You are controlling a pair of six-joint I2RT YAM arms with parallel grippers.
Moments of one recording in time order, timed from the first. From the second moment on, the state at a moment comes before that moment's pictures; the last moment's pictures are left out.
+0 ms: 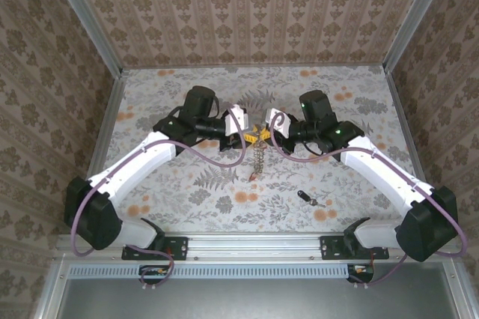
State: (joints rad) left arm -0.66 1.39 1.15 -0.38 0.76 0.68; right arm 0.48 1.29 1.07 -0.42 -0.60 -0.63
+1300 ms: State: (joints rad) left arm -0.59 1.45 0.98 0.22 0.99 0.30; right arm 0.40 1.29 0.90 -0.08 -0.74 -0.44
